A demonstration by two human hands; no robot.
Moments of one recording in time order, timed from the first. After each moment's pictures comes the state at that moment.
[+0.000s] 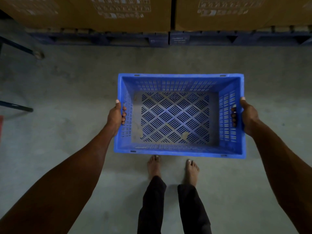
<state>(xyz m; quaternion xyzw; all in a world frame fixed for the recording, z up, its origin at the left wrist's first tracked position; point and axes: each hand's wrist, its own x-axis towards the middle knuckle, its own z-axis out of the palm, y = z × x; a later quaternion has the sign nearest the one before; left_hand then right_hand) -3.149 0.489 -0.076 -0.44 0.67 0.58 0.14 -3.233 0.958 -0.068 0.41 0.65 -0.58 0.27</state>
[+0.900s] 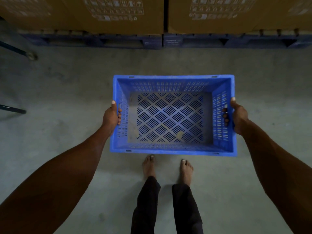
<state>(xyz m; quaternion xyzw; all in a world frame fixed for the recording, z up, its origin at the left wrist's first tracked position) -3.150 0.500 -0.083 -0.44 0.70 0.55 0.12 -3.233 0.968 -0.068 0.42 0.65 -0.58 0.28</state>
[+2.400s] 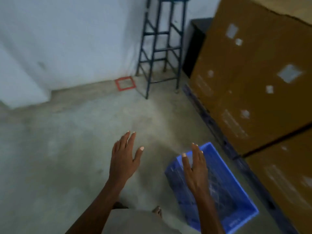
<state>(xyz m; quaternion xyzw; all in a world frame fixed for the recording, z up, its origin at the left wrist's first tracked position) -2.687 0.609 0.334 -0.56 0.78 0.17 -0.22 -2.927 0.719 0.343 -0.46 0.80 -0.34 0.18</state>
